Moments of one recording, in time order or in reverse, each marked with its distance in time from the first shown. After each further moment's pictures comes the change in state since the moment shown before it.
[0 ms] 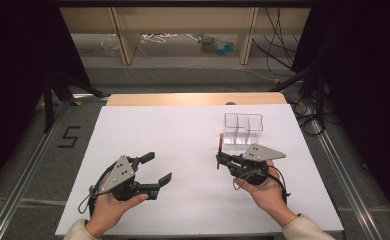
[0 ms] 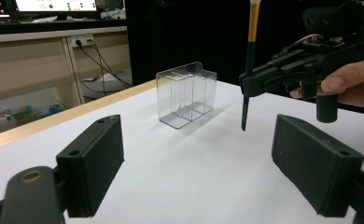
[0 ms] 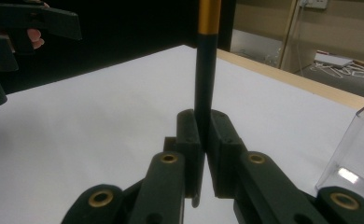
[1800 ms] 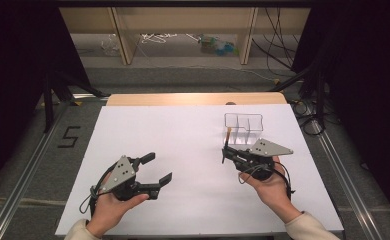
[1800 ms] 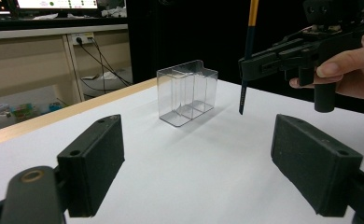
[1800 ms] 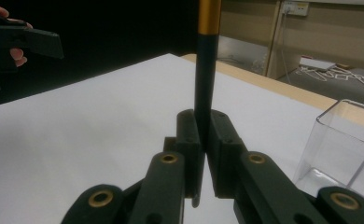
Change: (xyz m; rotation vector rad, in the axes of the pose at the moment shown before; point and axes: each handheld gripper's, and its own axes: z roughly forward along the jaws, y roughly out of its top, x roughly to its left) left arm 0.000 -0.003 0.002 0.004 0.001 -0.011; right arm -0.012 0.005 -0.008 -0.019 -0.034 0.036
